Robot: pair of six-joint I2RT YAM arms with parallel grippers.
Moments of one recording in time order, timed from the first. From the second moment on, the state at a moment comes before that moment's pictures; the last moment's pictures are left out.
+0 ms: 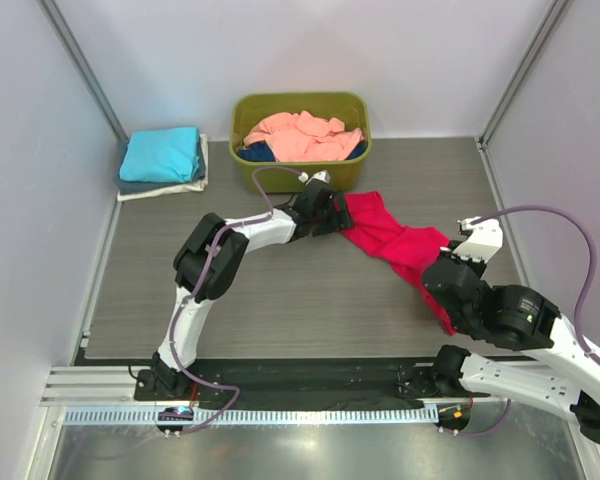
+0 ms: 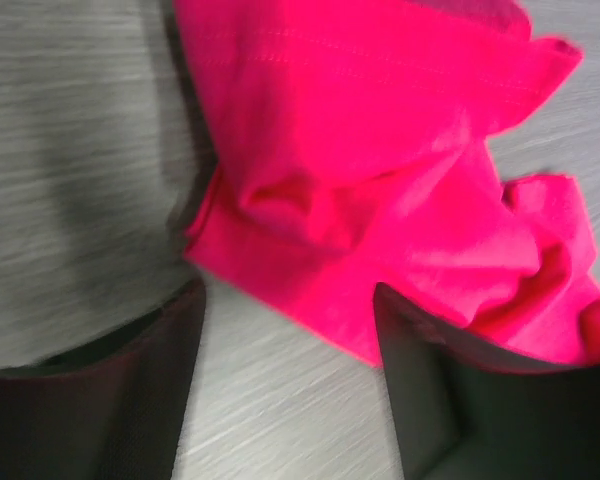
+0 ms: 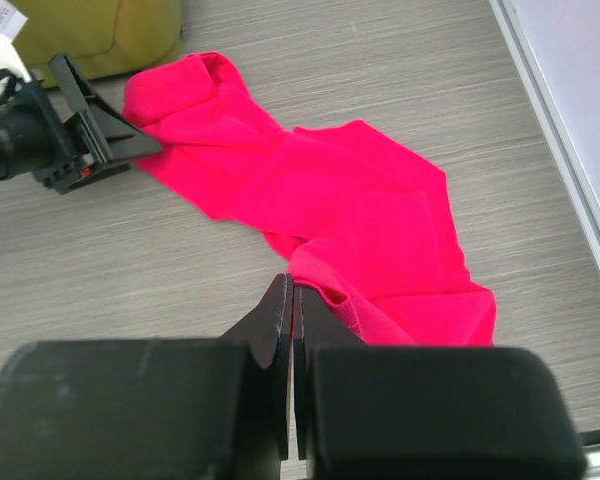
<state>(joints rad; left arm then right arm) -0.71 2.19 1.52 -0.01 0.04 -0.79 1.01 0.70 1.04 -1.15 1.02 0.80</state>
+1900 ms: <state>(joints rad) -0.16 0.99 1.01 -0.90 -0.01 -0.42 0.65 1.38 1.17 -0.66 0.47 0.50</state>
